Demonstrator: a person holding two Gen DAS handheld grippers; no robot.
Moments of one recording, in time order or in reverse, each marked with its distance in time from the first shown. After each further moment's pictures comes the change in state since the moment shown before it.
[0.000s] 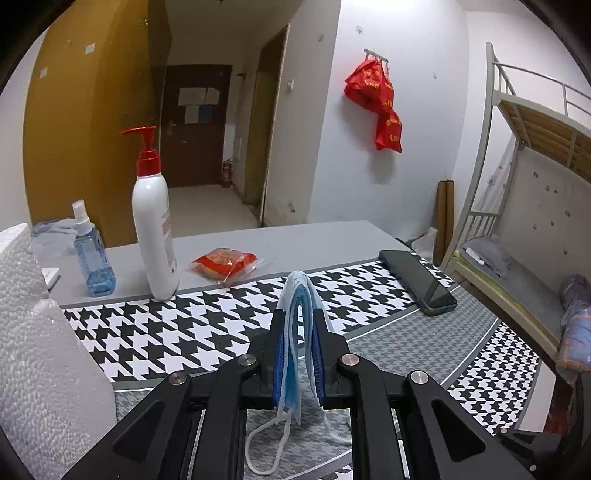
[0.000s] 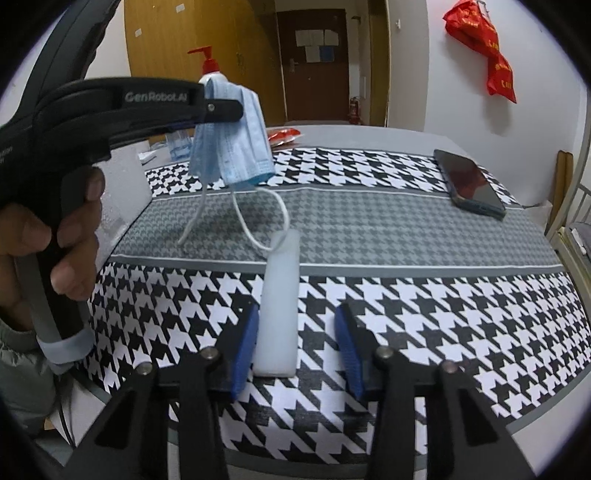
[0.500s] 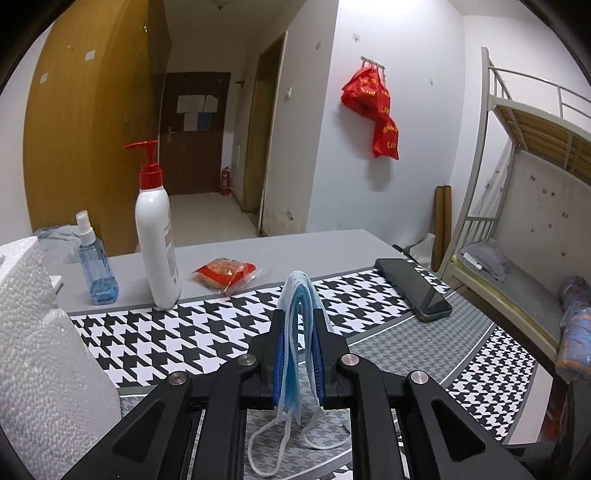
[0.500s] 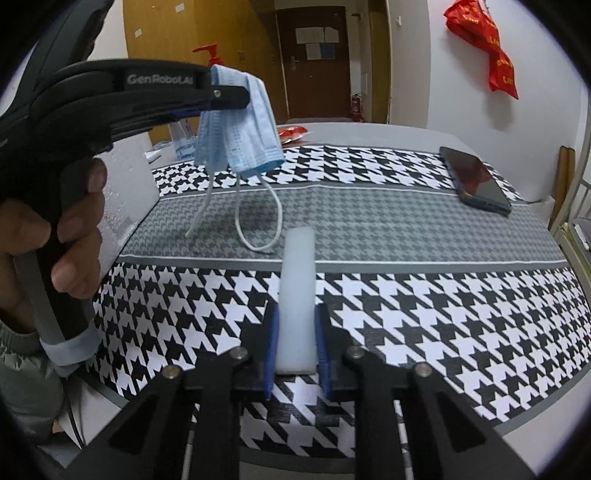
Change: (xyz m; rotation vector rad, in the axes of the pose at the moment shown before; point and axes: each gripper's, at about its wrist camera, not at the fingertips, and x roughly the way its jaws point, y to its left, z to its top) left arm -0.012 -0.002 0.003 0.009 -0.030 -0.009; right arm -0.003 0.009 -0.002 0.019 0.008 0.016
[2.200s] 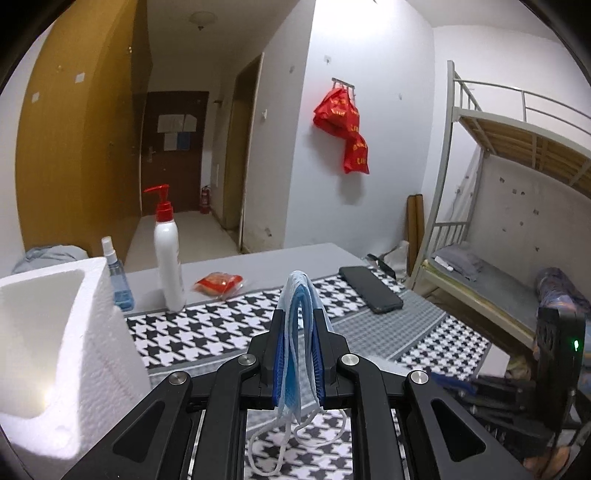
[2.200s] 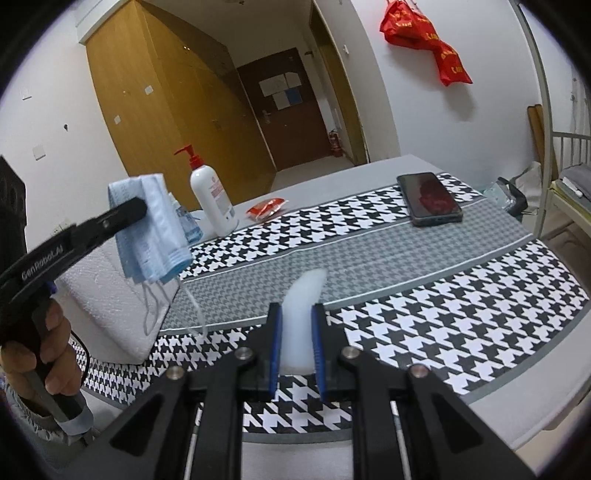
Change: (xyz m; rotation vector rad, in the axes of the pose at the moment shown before) left arm -0.092 -0.006 -0.006 0.052 -0.051 -0.081; right arm -0.073 -0.033 -0.001 0.238 -0.213 0.078
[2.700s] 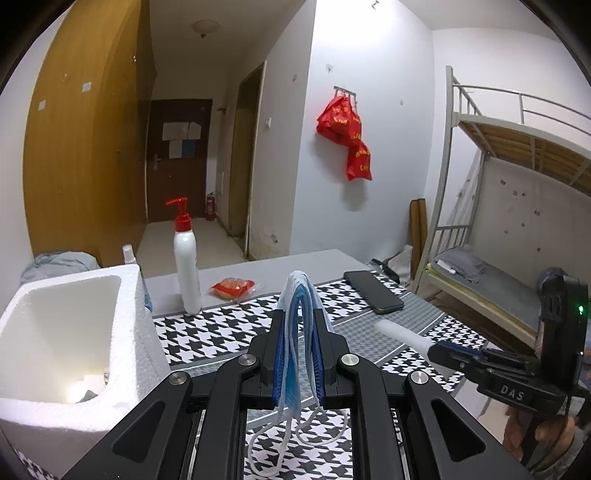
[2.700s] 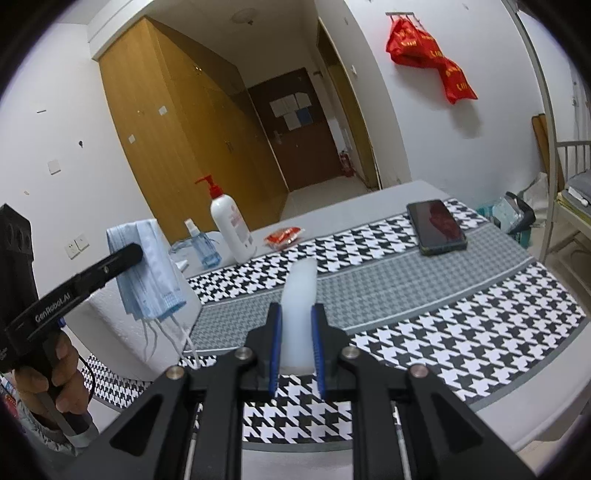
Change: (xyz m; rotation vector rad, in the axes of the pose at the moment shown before) left arm -0.034 0.003 0.000 0.016 -0.039 0.020; right arm -0.027 0.008 0.015 -0.001 -0.087 0.049
